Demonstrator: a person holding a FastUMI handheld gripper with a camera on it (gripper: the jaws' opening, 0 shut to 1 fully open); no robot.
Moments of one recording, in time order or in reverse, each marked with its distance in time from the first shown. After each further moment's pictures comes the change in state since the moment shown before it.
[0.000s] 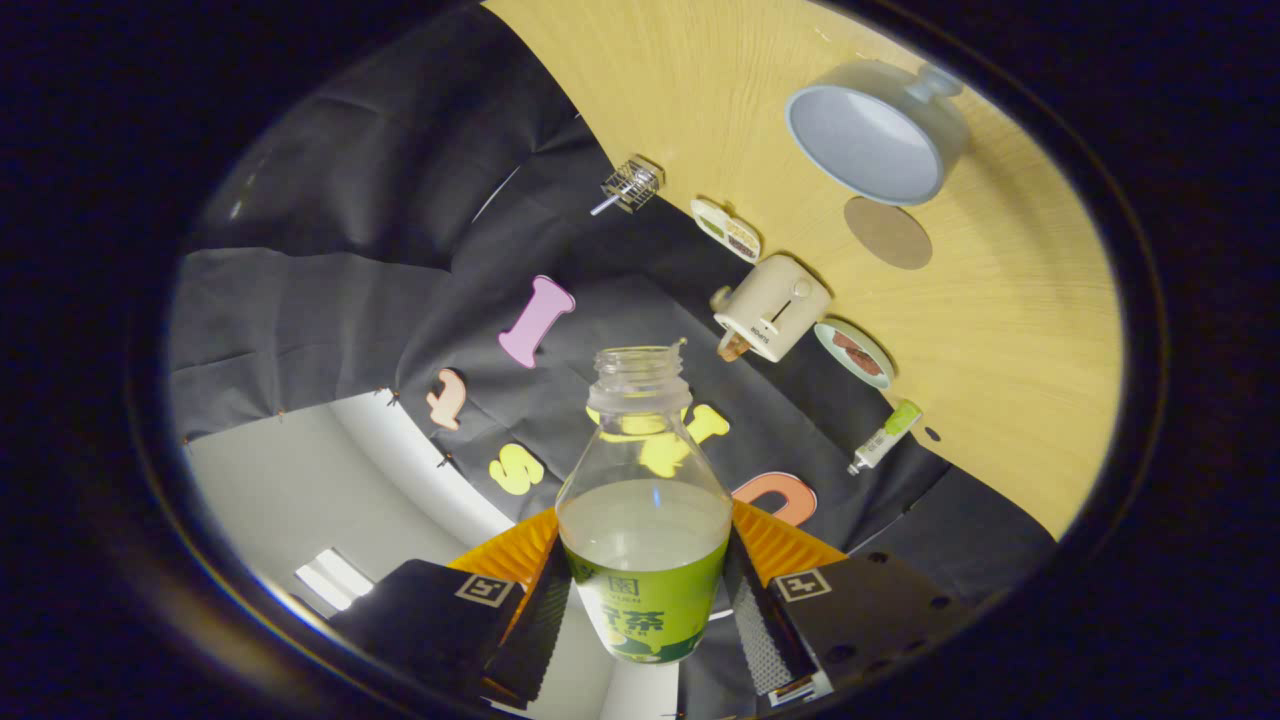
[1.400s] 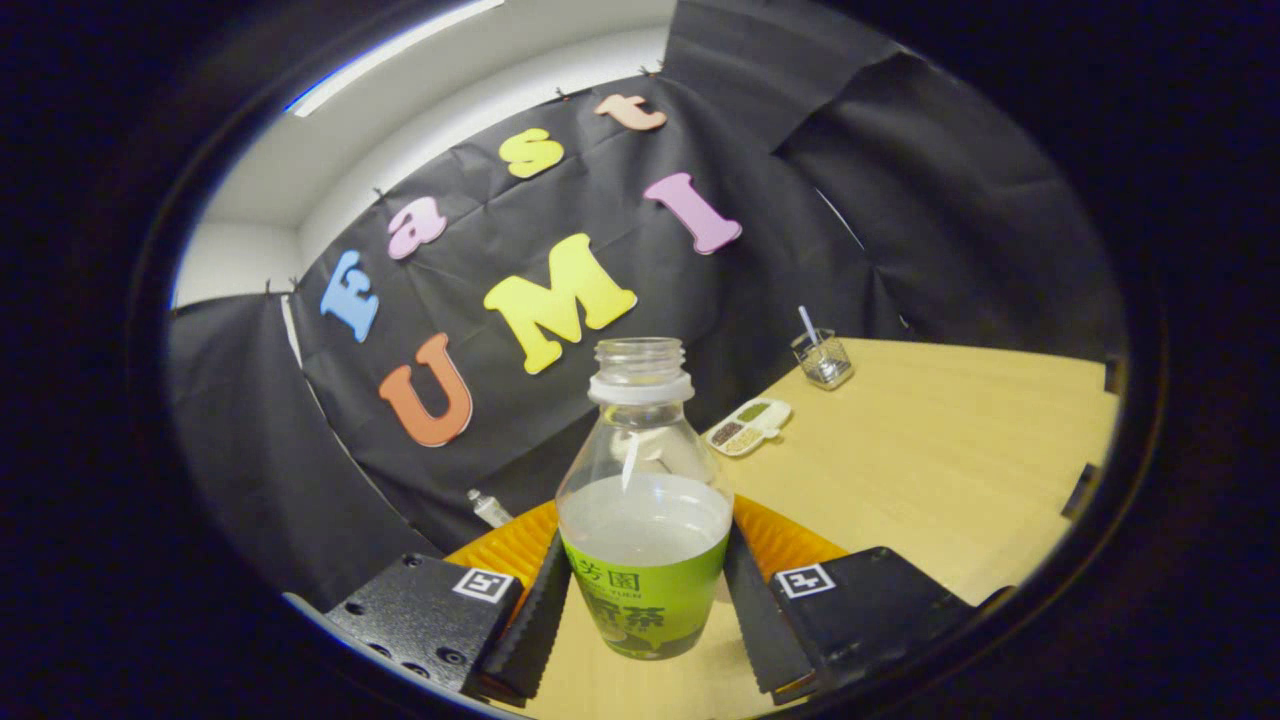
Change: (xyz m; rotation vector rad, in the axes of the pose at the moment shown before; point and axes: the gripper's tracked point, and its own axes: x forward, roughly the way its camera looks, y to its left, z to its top) arm 0.013 -0.057 0.057 -1.855 0.045 -0.585
